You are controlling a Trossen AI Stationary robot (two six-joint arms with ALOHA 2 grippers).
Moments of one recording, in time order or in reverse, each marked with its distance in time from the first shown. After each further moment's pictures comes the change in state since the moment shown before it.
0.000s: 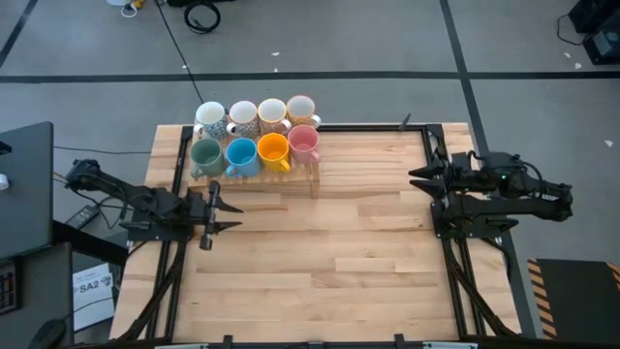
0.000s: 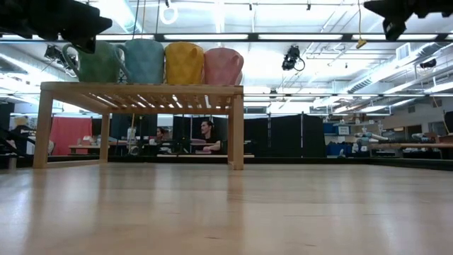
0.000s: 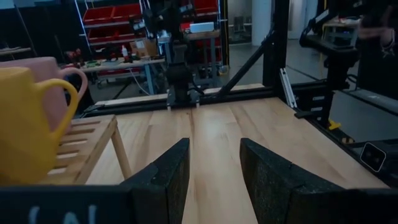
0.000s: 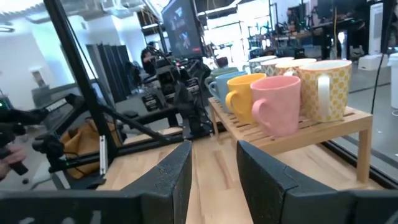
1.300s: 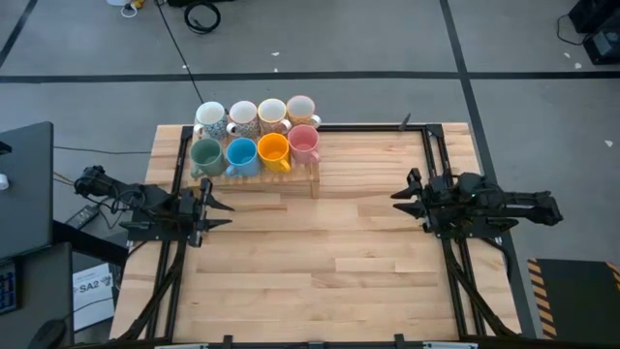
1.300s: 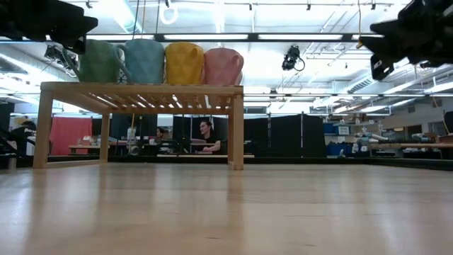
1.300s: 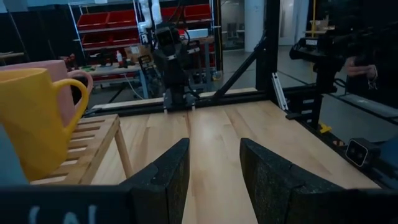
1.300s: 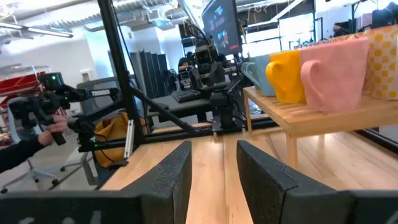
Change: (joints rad) left arm 0.000 -0.231 0.000 -0.206 0.030 0.000; right arm 0.000 -0.144 -0.455 0.407 -0.156 -0.027
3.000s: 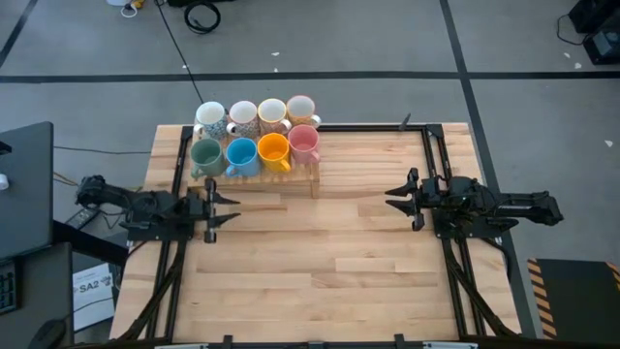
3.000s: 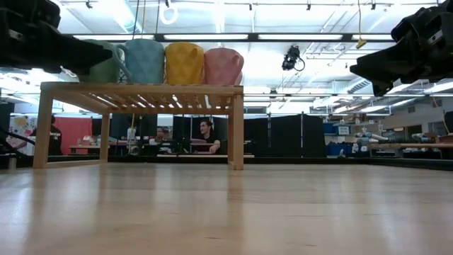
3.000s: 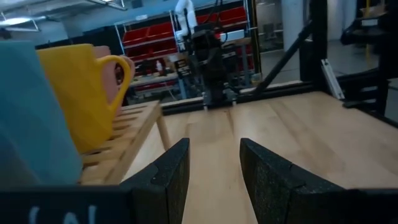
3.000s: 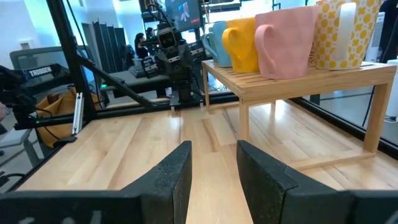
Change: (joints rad) left arm 0.107 -0.070 -0.212 0.191 -0.053 0.121; right arm -0.001 0.006 -0.053 -0.059 0.161 -0.080
